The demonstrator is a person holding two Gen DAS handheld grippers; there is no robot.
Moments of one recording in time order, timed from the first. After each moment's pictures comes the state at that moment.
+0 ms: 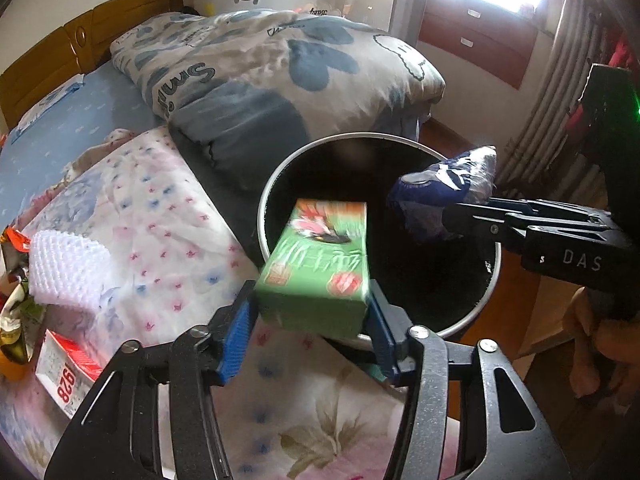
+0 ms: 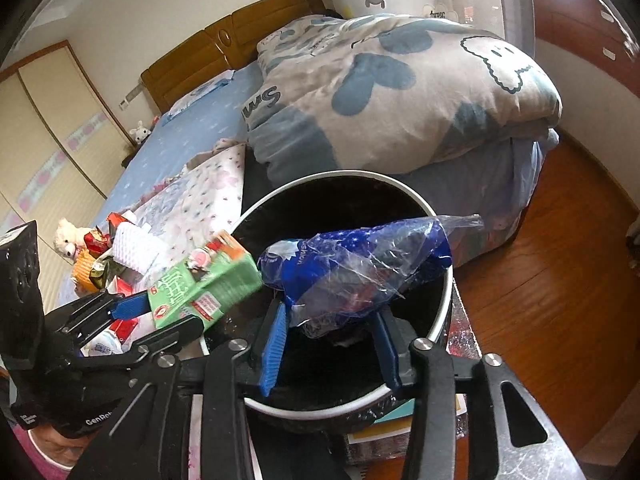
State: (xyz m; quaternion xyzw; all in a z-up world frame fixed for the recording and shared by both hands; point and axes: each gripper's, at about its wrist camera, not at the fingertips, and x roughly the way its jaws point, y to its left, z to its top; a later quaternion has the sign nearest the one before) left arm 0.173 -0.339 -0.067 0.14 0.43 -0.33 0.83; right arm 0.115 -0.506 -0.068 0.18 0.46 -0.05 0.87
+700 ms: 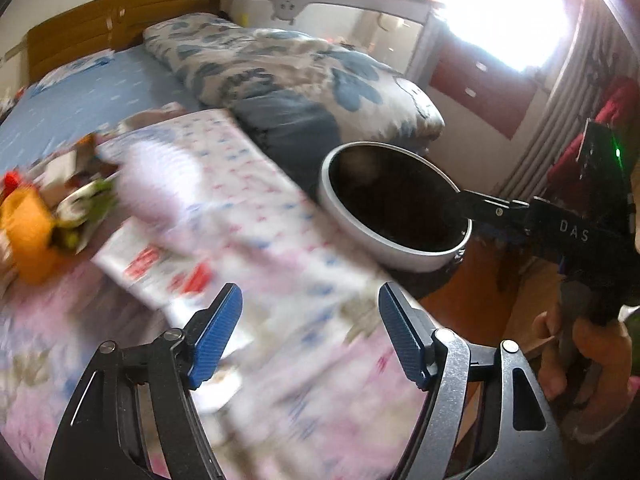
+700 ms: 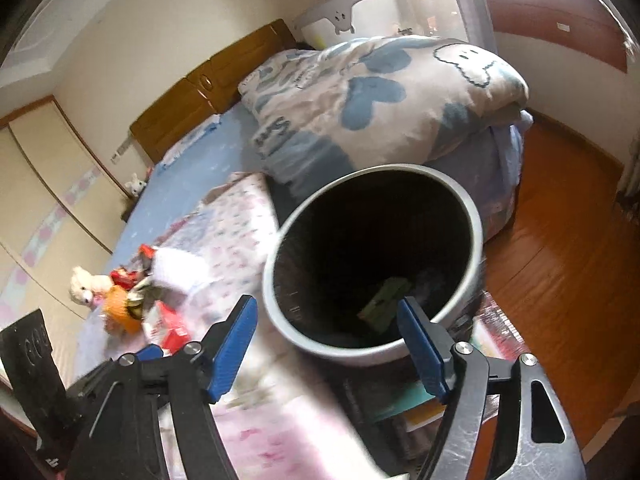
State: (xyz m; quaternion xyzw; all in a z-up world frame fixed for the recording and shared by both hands) left arm 0.130 -0.201 -0.045 0.04 0.41 -0.33 0.85; right arm 0.071 -0.443 -0.042 0.25 0.39 -0.09 0.88
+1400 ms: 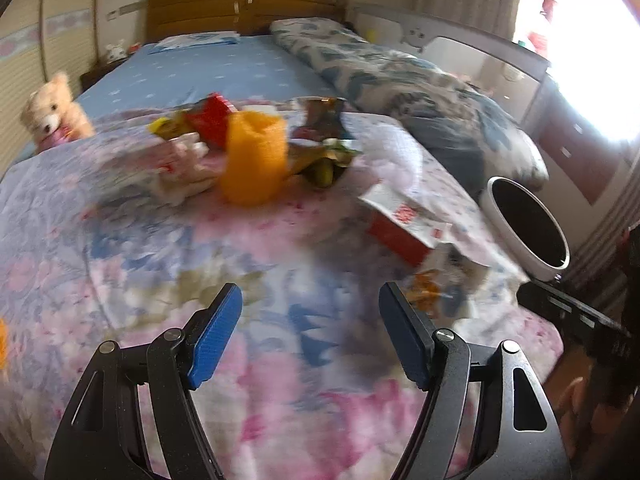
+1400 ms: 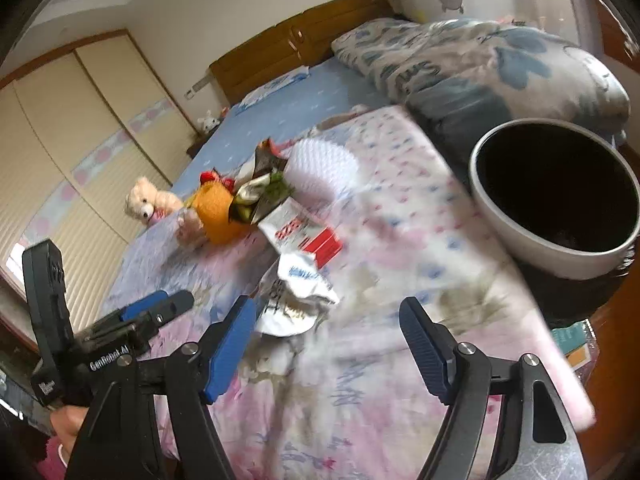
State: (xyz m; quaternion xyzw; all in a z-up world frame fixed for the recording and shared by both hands) left arm 0.137 -0.042 -0.065 -0.02 0.41 -0.15 0.90; right arm 0.088 -0.287 -0.067 0.20 0.43 0.05 0.88
